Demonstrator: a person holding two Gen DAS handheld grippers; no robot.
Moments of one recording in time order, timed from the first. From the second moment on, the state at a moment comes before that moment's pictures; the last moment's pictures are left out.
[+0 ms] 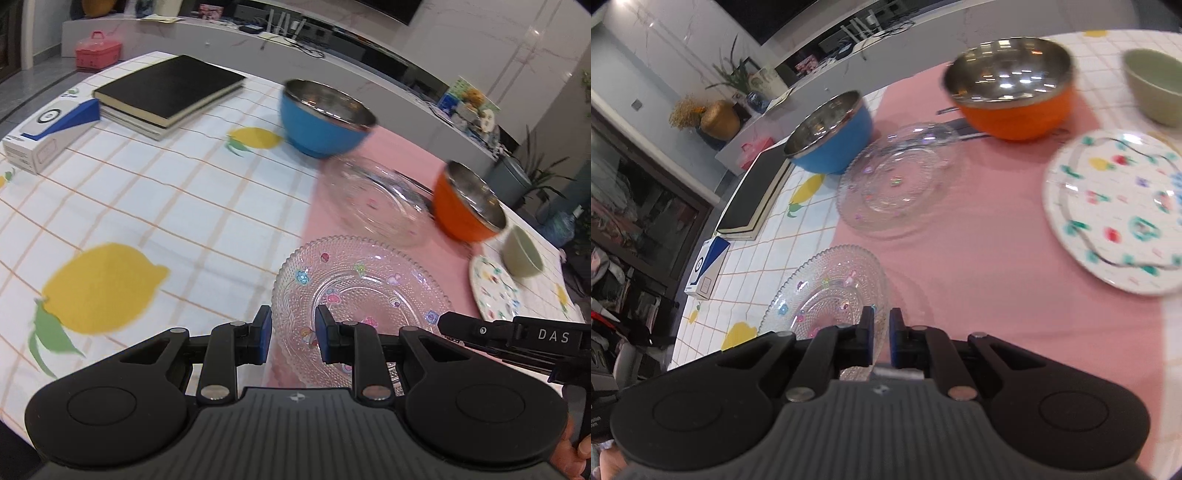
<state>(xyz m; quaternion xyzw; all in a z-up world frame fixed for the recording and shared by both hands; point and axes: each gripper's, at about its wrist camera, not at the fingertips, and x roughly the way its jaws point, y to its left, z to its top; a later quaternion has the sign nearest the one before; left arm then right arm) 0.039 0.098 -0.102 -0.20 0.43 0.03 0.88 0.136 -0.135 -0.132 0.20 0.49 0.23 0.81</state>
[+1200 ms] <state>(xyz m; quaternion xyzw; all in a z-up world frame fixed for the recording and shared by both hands) 0.012 0.040 -0.118 -0.17 0.49 0.01 0.85 0.087 -0.195 -0.160 0.23 0.54 0.19 0.79</state>
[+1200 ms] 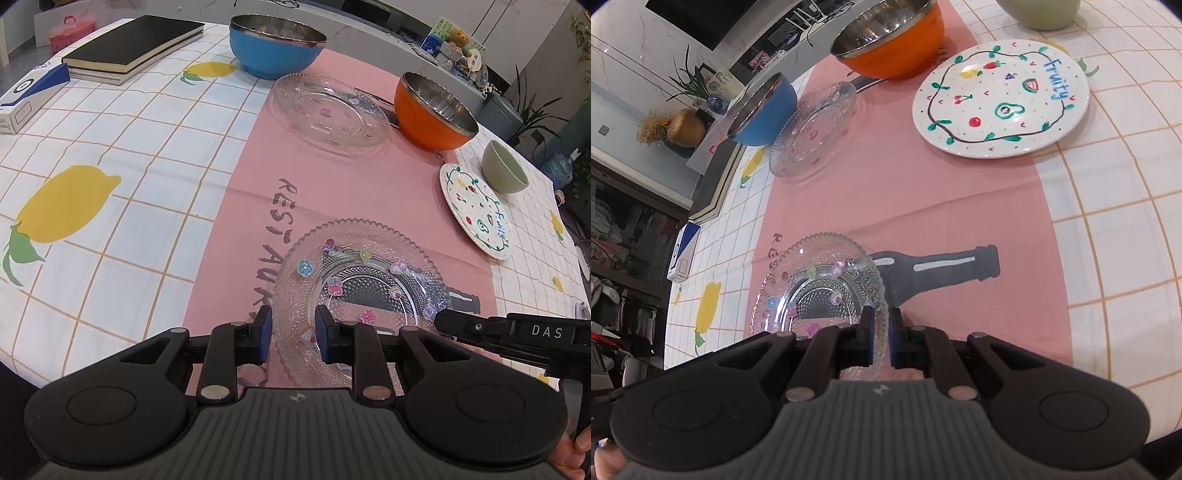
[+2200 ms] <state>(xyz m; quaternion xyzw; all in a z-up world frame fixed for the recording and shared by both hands) 0.014 0.042 -0.080 -0.12 0.43 0.03 0.89 0.088 -0.196 -0.122 0.15 0.47 0.17 0.86</state>
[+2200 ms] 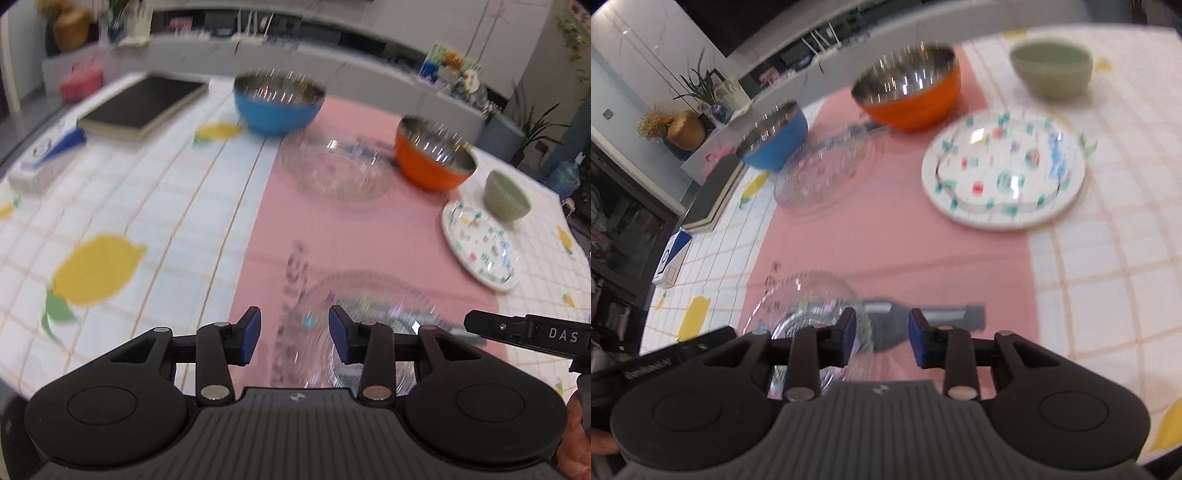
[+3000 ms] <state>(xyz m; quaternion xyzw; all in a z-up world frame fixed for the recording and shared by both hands) 0.107 -0.018 -0.039 -0.08 0.35 -0.06 0.93 0.141 -0.223 -0.090 0.13 0.36 0.12 0.92</state>
